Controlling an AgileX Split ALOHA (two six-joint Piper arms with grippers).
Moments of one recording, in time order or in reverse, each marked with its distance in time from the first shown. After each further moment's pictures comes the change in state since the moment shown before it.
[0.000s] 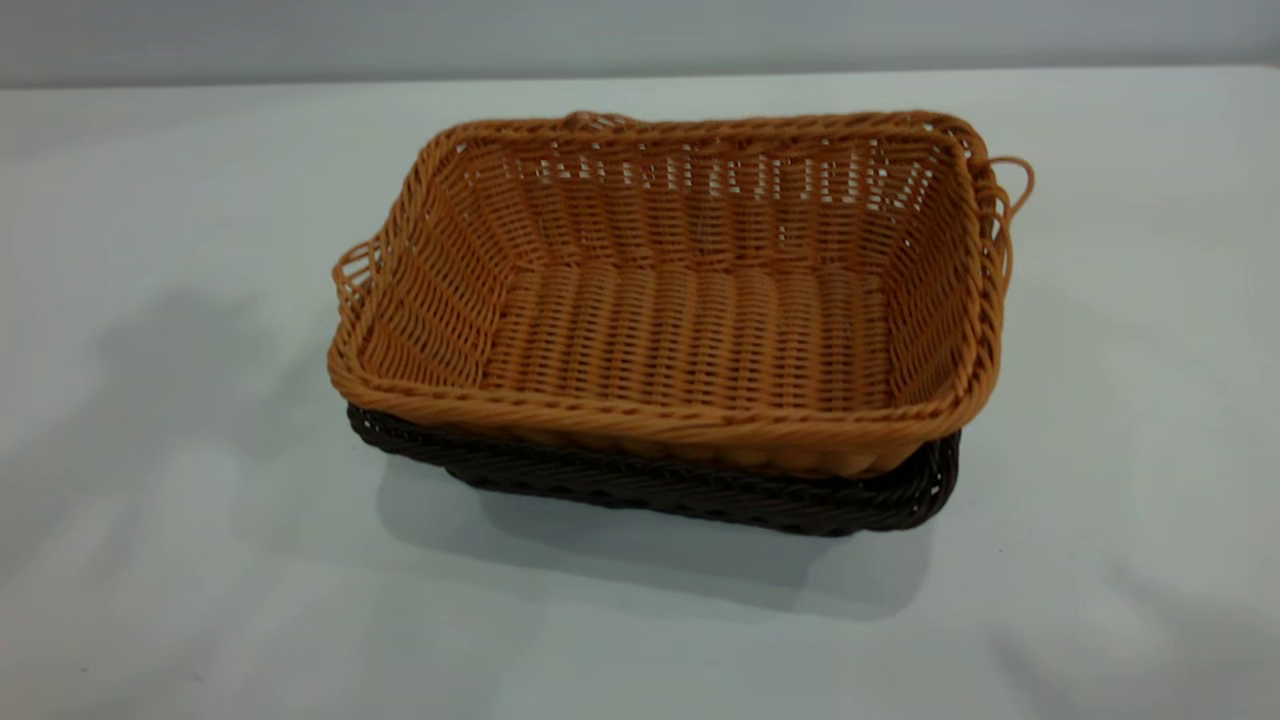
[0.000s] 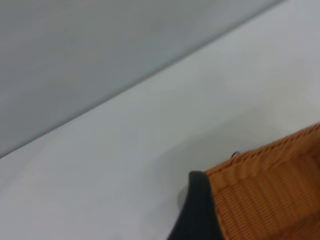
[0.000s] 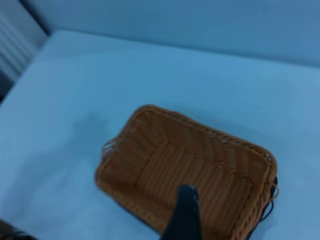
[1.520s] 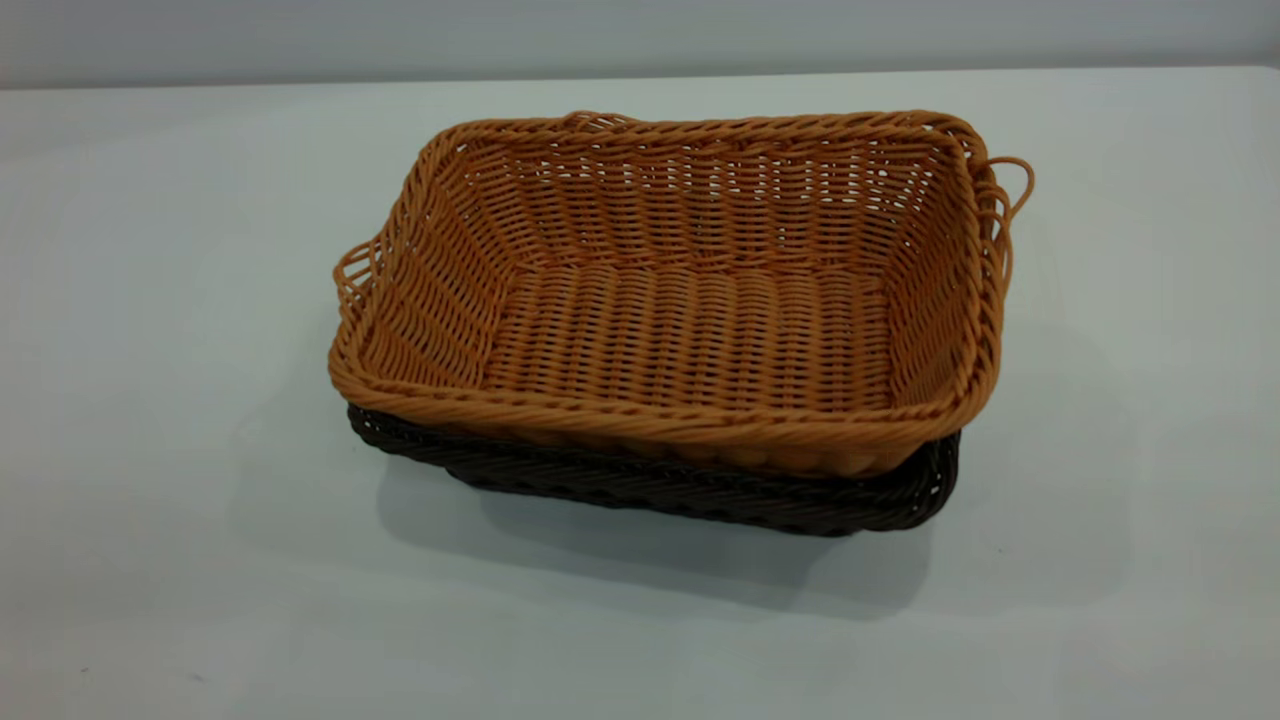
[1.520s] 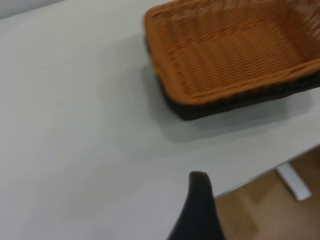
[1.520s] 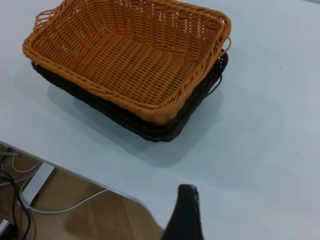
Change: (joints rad) left arm 0.000 -1.516 1.404 0.110 -0.040 -0.113; right arm 0.000 -0.778 0.627 -0.165 0.163 -0.033
